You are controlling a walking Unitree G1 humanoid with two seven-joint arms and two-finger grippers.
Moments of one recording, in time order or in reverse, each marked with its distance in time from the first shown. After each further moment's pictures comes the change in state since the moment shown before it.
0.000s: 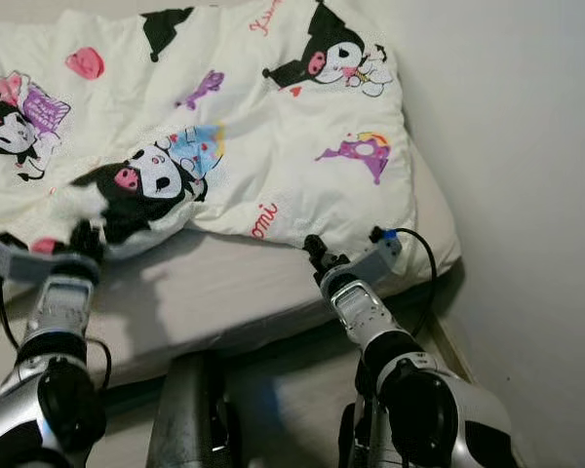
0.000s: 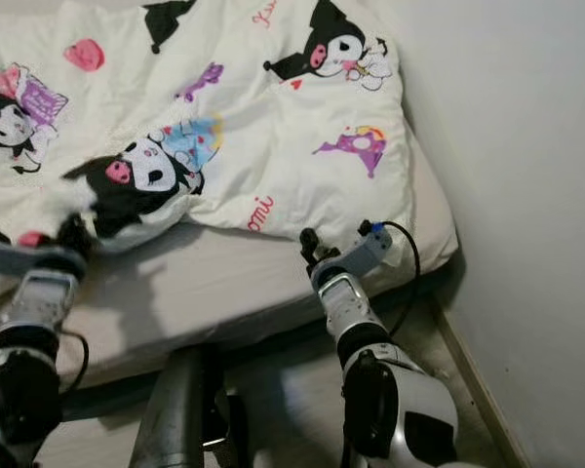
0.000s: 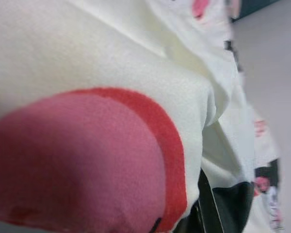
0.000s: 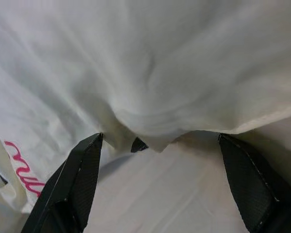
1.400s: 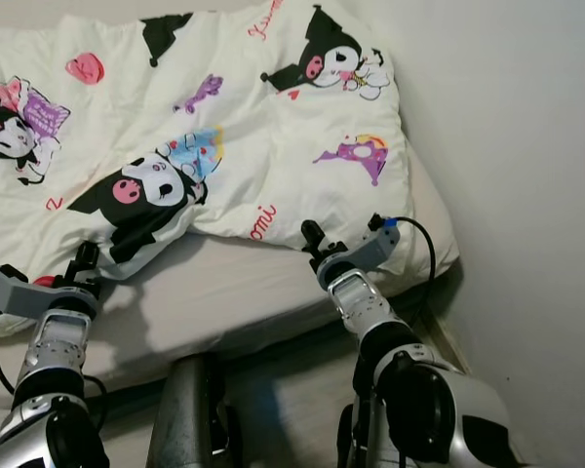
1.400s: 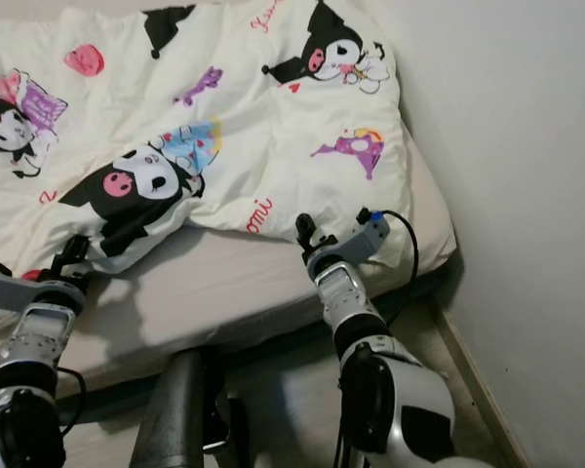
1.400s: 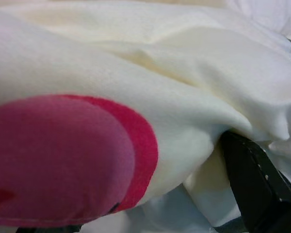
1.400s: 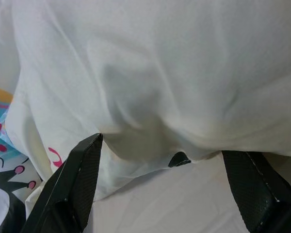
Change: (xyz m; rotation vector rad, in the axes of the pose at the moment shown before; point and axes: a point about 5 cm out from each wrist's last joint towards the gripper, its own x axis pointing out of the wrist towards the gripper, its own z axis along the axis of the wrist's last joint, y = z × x) left arm -0.038 0.062 -0.012 0.091 0.063 0.282; right arm 0.003 0.017 0.010 -0.043 -0.026 0.083
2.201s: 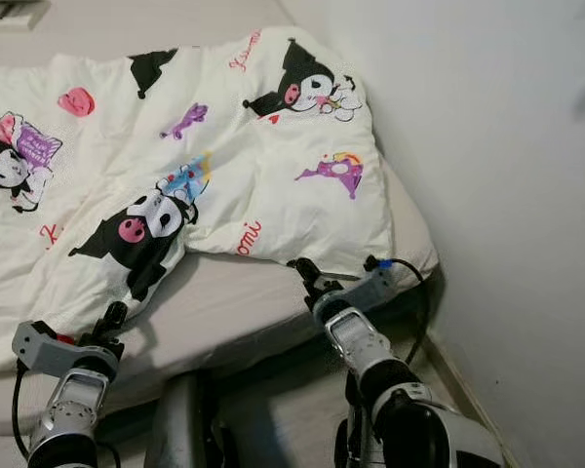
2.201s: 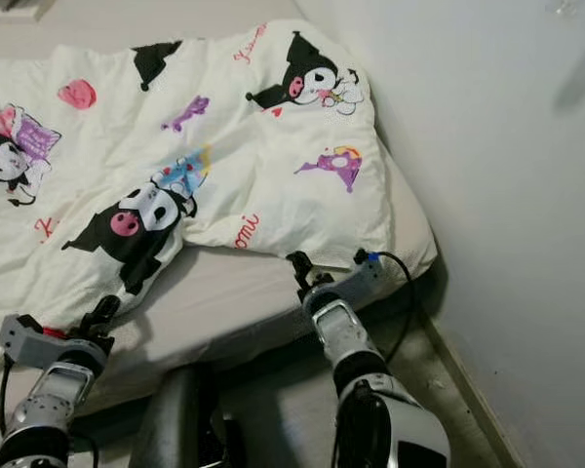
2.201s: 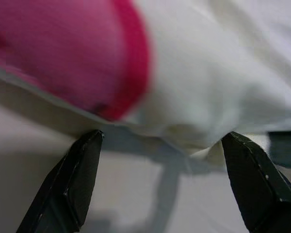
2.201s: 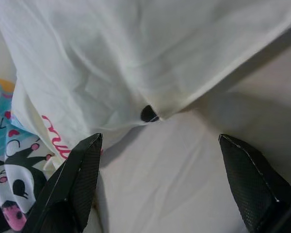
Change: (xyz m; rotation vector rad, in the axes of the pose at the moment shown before) left arm -0.048 0.062 -0.034 0.081 0.163 0.111; right arm -0.016 -0.028 -0.040 0.157 0.125 -0.024
